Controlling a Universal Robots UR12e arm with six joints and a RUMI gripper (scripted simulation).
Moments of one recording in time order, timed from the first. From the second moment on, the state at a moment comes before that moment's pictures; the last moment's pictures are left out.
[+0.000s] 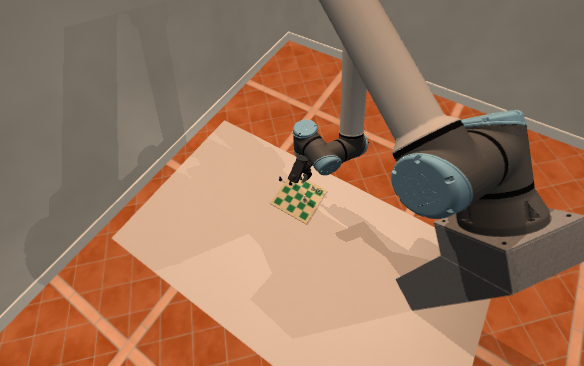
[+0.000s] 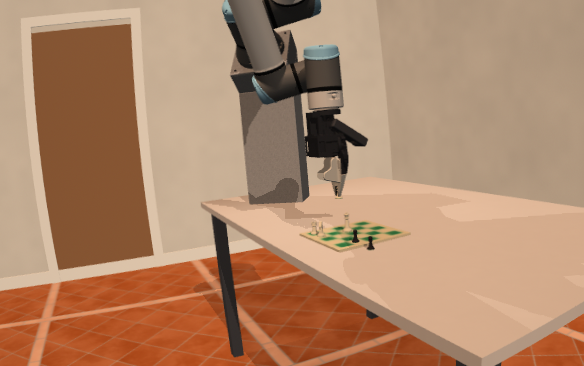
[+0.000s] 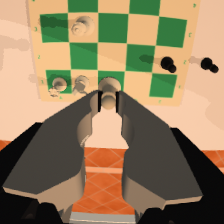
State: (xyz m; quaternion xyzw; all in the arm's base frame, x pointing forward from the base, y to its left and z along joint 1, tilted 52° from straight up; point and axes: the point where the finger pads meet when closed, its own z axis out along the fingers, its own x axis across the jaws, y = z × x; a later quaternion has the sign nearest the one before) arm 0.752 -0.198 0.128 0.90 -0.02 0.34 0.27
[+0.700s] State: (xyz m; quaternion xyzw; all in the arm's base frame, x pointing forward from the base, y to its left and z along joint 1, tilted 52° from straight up) arm 0.783 -0.226 0.095 0.90 -0.02 0.34 0.27
